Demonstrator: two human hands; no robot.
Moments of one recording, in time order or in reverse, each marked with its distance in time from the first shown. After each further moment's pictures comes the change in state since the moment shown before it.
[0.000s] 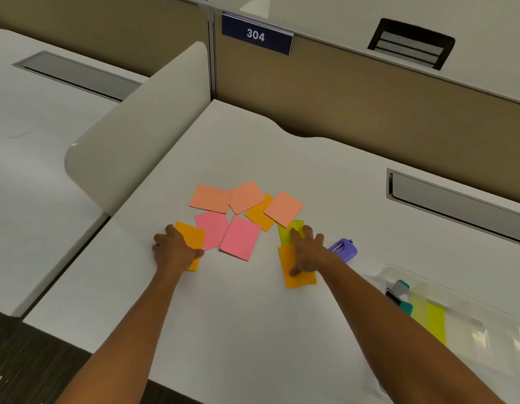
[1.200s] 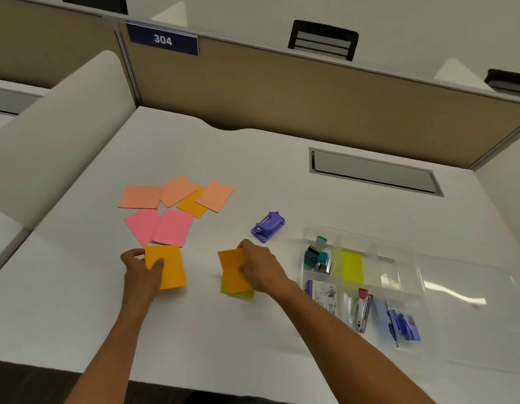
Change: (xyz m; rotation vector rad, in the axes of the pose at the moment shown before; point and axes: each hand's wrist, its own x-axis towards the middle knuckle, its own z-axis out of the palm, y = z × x) left_hand -0.126 0.008 0.047 -0.600 -0.035 0.125; right_hand -0.127 0.030 0.051 0.526 0.219 -0.090
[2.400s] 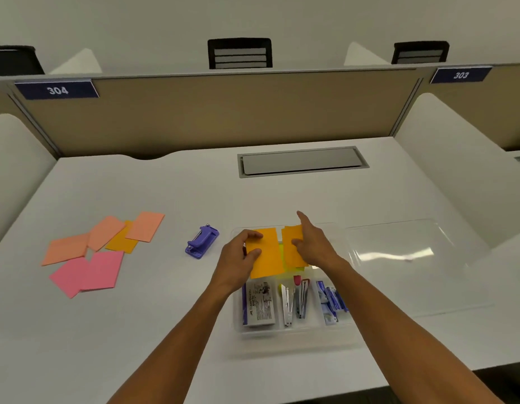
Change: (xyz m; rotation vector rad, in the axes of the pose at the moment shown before) left_hand -0.159 0.135 0.228 0.207 -0.666 0.639; right_hand -0.078 0.222 -0.122 0.318 0.398 0.252
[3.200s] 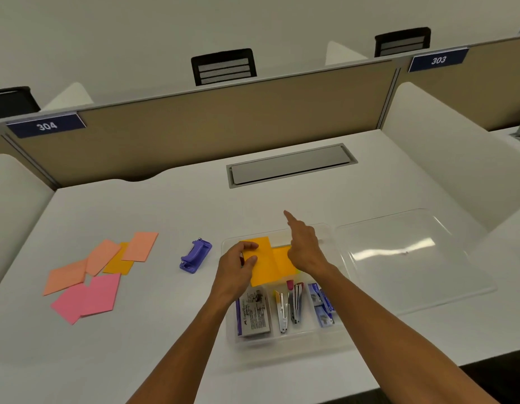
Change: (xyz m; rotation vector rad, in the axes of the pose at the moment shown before) left_hand 0.006 0.010 0.025 0.055 0.020 -0.065; right_hand 0.009 0.022 0.011 -0.038 0.179 -0.103
